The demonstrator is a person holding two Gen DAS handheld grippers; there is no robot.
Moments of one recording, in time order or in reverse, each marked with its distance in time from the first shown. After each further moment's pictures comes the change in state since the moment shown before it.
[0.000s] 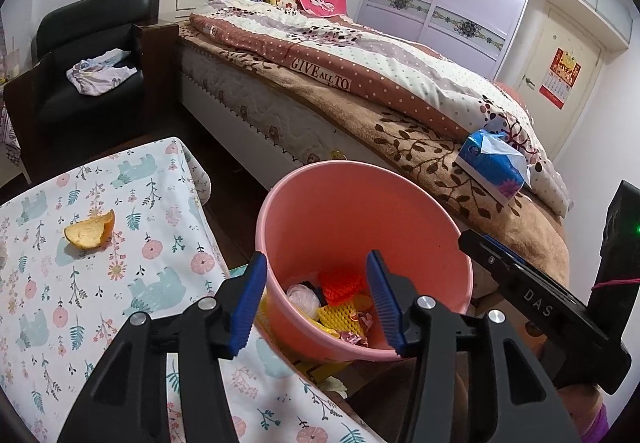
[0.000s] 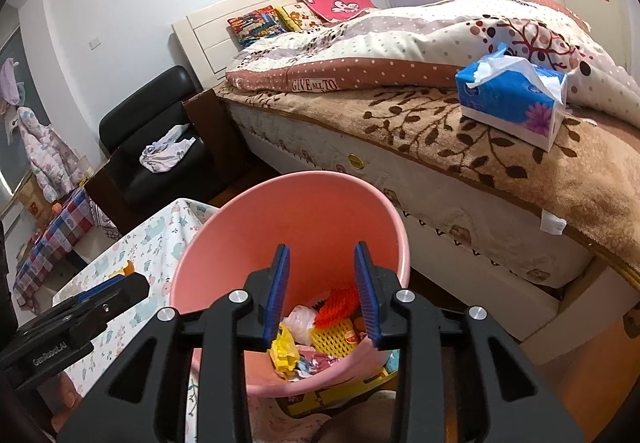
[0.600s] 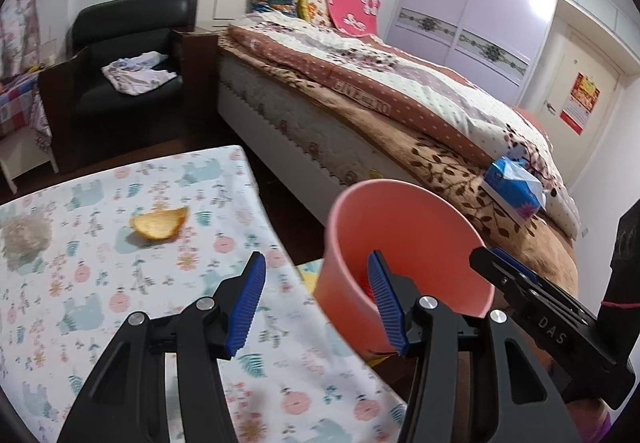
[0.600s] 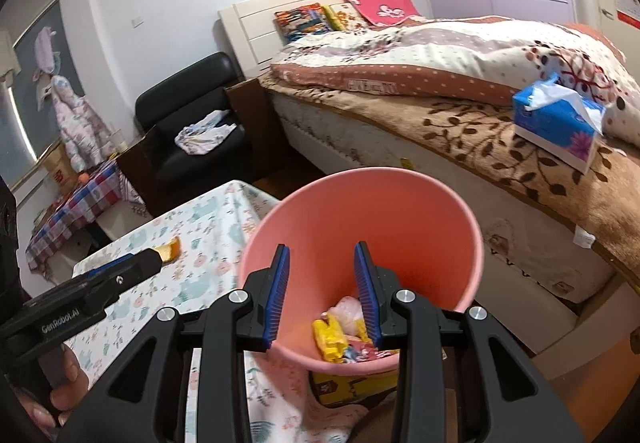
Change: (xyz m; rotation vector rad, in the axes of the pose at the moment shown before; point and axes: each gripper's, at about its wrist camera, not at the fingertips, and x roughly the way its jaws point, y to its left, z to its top) left arm -0.049 0.049 -0.009 -0.077 -0.067 0.086; right arm -0.015 0.062 -0.011 -0.123 0.010 0.104
